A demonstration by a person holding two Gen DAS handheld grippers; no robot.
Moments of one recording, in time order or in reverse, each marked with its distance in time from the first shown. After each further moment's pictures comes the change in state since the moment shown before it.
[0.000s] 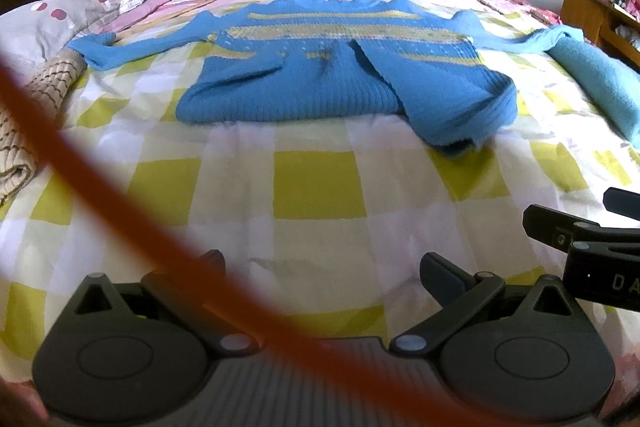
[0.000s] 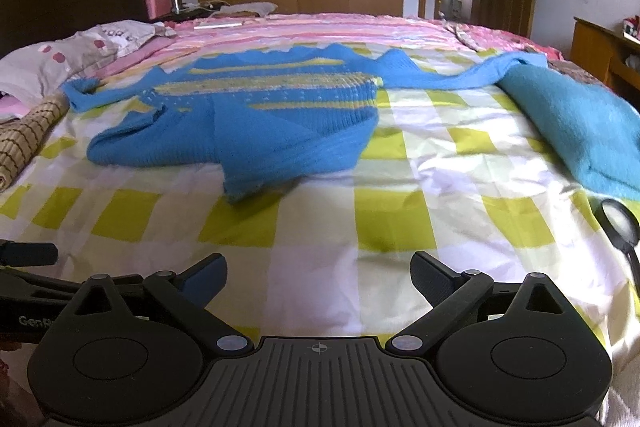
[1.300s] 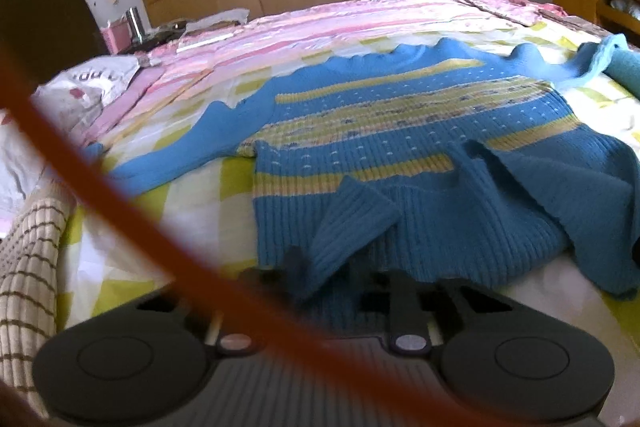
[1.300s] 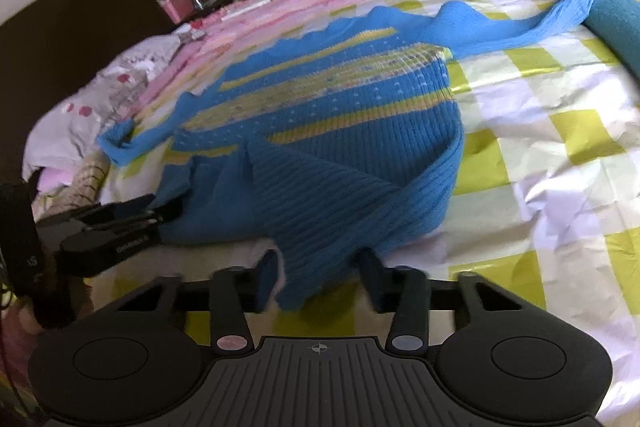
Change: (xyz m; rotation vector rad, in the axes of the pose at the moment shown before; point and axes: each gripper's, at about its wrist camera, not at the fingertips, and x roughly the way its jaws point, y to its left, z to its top) left arm 0.086 0.070 0.111 0.191 -0.111 0.042; right arm 0.080 -0.020 0.078 0.242 0.215 0.284
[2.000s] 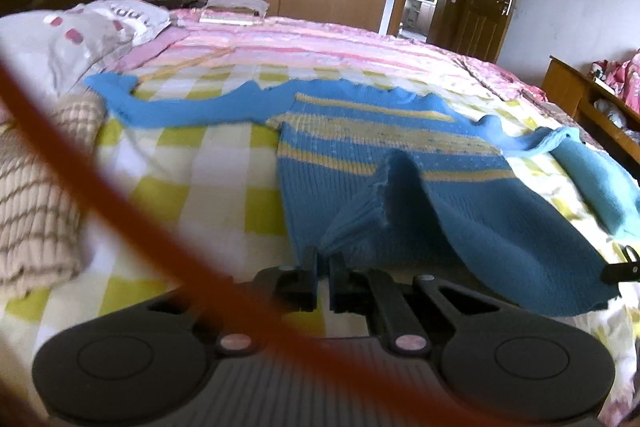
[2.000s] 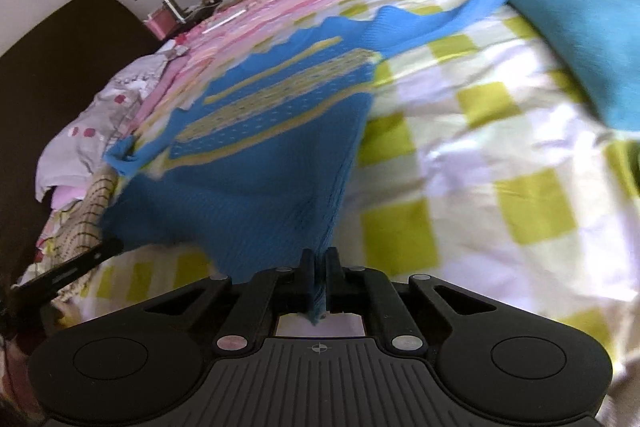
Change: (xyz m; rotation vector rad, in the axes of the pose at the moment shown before) left arm -0.106 0.046 -0.052 -0.284 -0.036 -0.171; right arm -0.092 -0.049 -0.021 0.090 0.005 -0.009
